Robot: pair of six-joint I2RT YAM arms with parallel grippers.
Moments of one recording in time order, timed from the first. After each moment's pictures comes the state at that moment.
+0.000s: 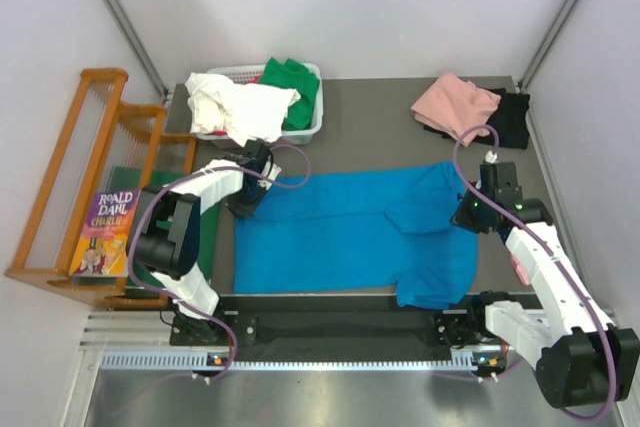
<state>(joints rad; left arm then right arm) -0.29 1.70 1.05 -0.73 -0.22 0.24 0.11 0.95 0.75 -0.78 -0.03 0.51</state>
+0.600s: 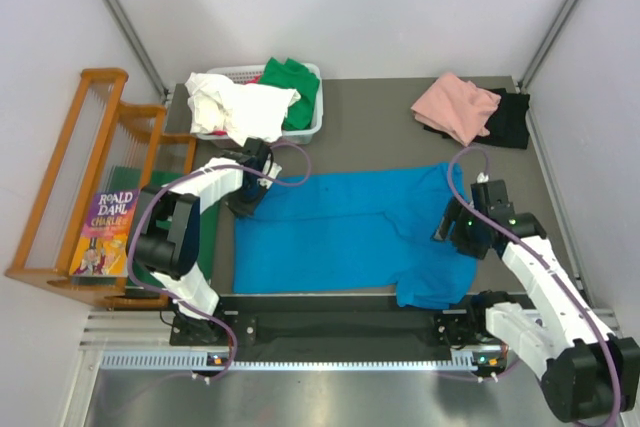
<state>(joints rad) -0.29 1.70 1.07 -0.76 -0.20 0.24 0.16 0.87 0.63 -0.82 -0.07 0.58</state>
